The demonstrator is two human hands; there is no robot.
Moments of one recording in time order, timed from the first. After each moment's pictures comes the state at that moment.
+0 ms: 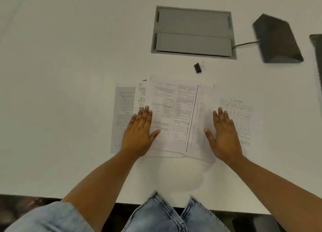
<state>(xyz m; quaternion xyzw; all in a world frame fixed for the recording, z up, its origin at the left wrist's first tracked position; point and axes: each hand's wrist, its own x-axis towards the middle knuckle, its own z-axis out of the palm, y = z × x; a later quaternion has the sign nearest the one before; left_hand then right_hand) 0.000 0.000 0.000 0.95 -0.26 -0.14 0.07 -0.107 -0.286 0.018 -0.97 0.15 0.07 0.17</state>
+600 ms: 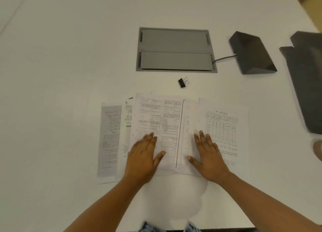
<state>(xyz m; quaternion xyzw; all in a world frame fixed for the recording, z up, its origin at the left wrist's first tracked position) -0.029 -0.048 0.027 0.94 -0.24 -0.16 0.18 -0.121 -0.288 0.008 -0.96 0.13 0.20 0.17</state>
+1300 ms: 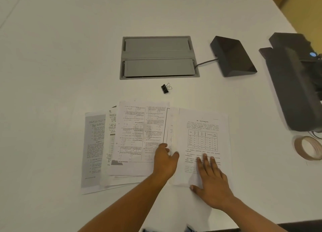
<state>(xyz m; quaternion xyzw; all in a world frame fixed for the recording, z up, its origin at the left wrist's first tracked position) -0.060 -0.178 0.048 0.81 0.08 -0.35 0.46 -0.198 -0.310 0.016 -0.93 0.18 0.30 0.12</state>
